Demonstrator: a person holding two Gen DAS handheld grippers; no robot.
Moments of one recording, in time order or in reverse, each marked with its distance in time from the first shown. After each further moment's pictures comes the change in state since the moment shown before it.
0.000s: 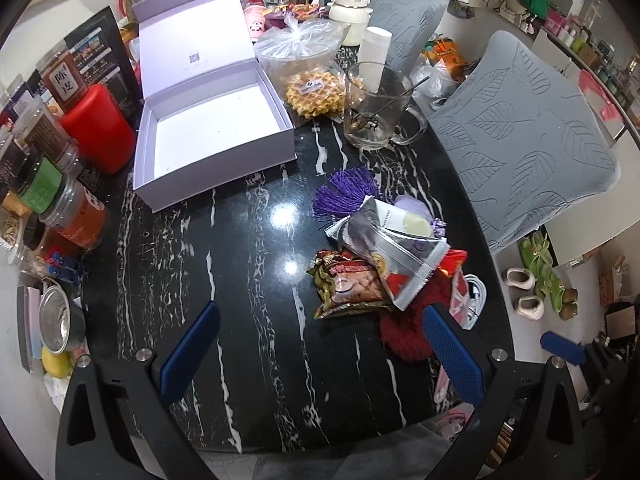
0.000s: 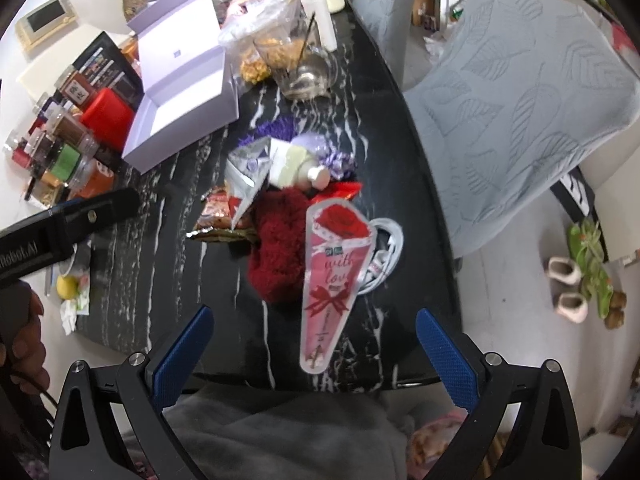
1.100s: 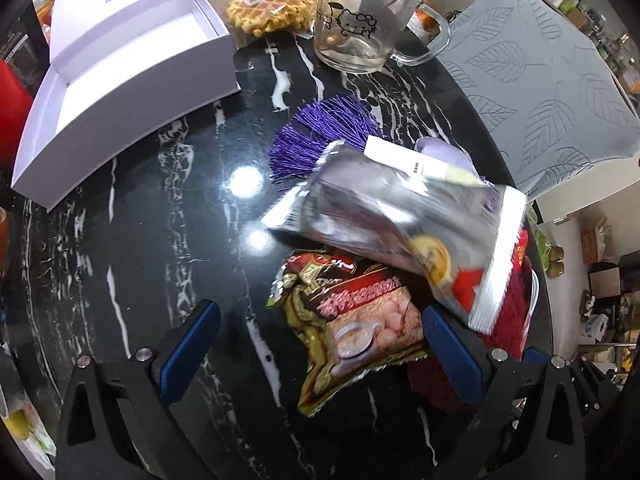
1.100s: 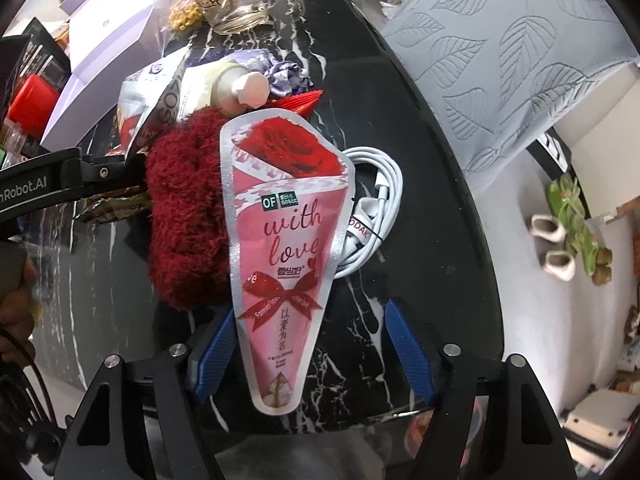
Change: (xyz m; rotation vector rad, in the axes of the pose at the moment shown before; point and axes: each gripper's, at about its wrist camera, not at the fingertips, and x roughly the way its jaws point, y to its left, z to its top) left arm 0.136 -0.001 0.011 0.085 0.166 -0.134; right arm 0.091 -0.019 -0.016 0.102 0.073 -0.138
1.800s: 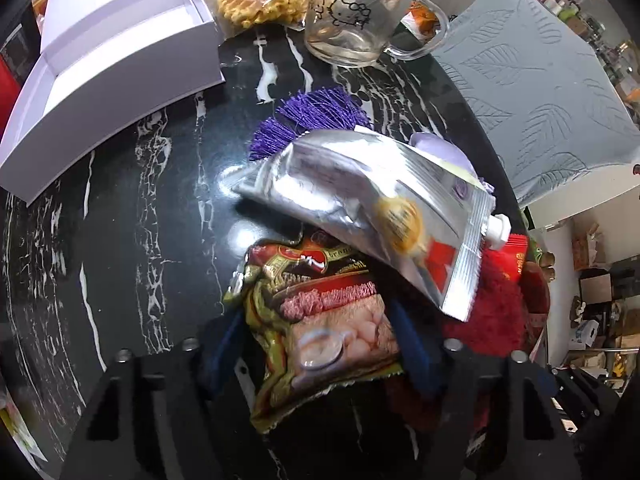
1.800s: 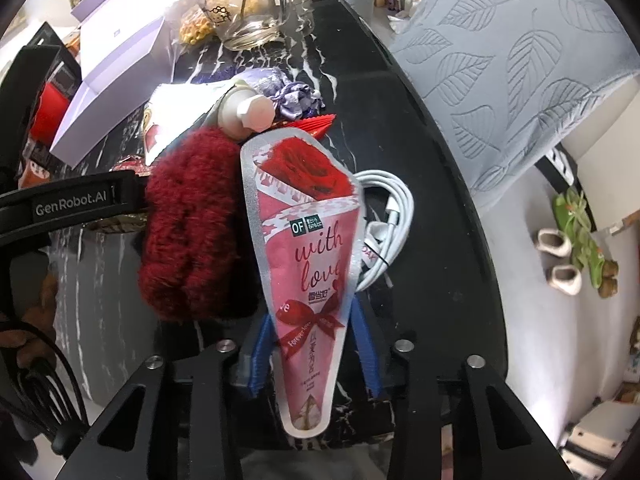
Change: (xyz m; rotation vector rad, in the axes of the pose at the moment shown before) left arm 0.021 -0.011 0.004 -0.027 0.009 -0.040; right arm -0.001 0.003 0.005 -0.010 -0.052 0.043
